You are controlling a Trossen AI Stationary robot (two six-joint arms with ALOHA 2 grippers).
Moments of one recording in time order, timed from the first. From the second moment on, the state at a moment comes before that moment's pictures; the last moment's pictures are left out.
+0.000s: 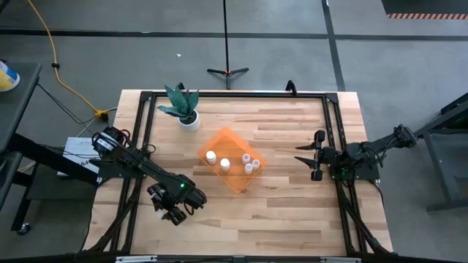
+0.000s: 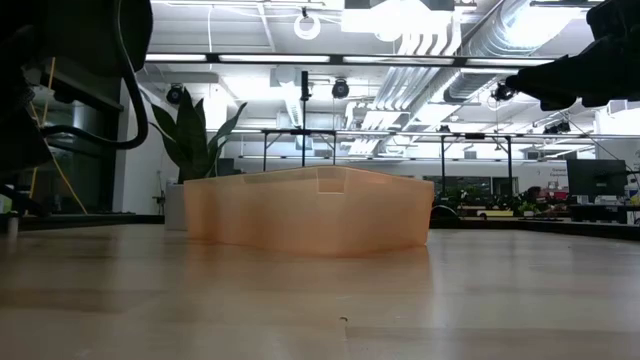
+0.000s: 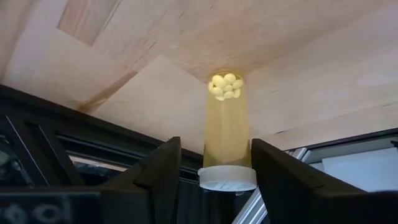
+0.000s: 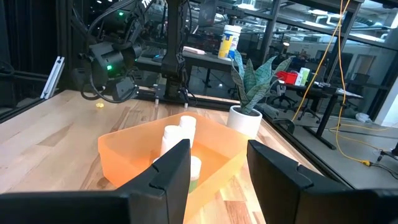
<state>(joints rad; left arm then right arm) -0.51 1.75 0.97 -1.02 0.67 -1.20 0.37 0.06 0.01 0.08 0.50 -0.18</state>
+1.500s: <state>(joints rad) 0.04 1.75 1.64 -1.00 0.38 -0.27 0.37 0.06 0.01 0.08 0.50 -0.18</state>
